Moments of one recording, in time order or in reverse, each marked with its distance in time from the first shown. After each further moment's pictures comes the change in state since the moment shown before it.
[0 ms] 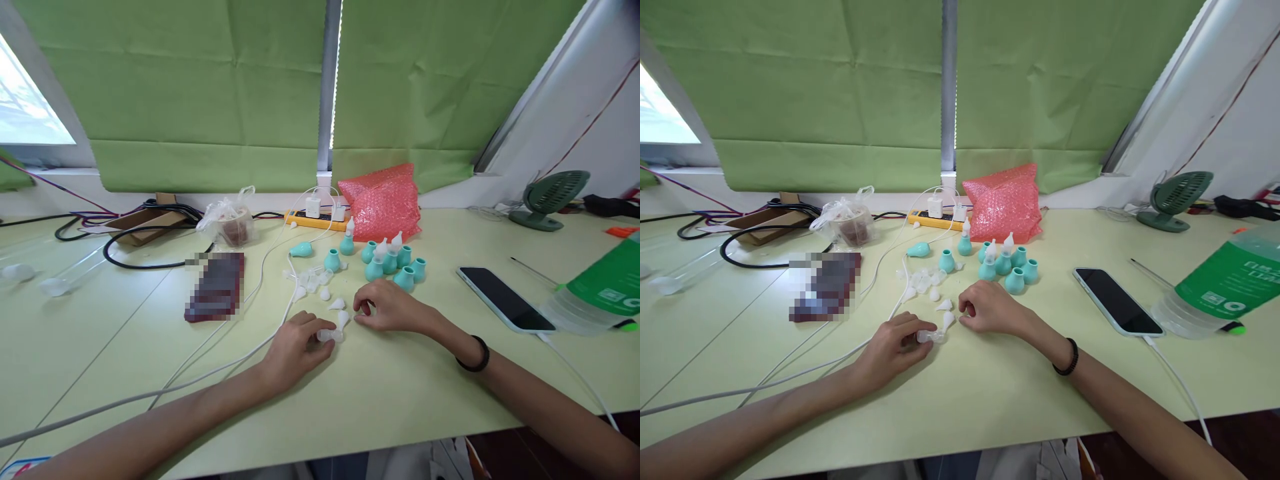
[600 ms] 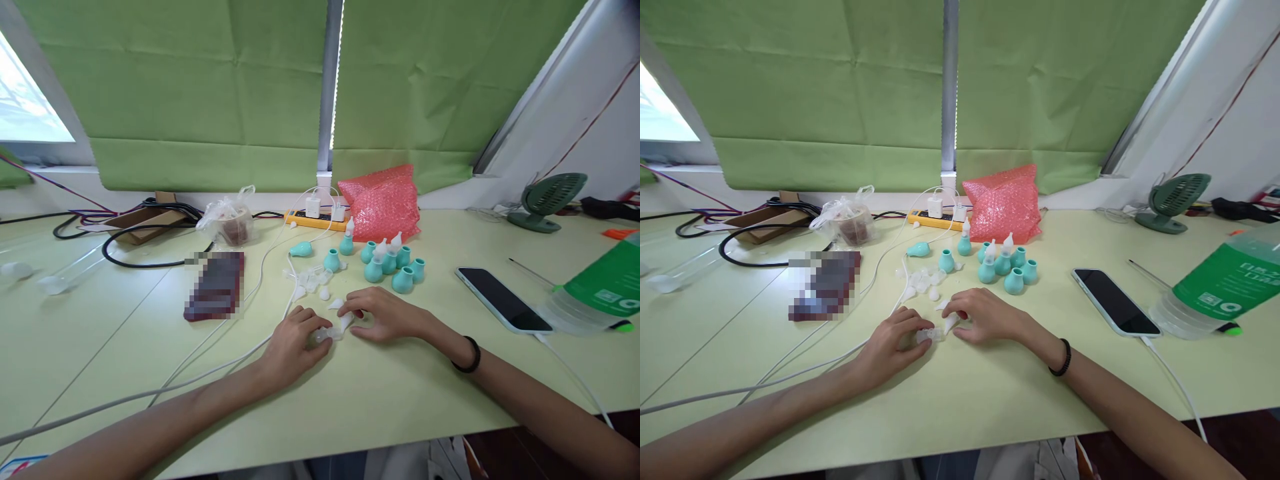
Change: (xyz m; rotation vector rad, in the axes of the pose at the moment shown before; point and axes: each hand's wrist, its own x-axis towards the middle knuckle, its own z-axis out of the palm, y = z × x) left_hand 0.001 -0.001 -0.002 0.074 0.001 0.030; right_hand -0.001 -0.005 0.001 0.042 -0.006 -0.230
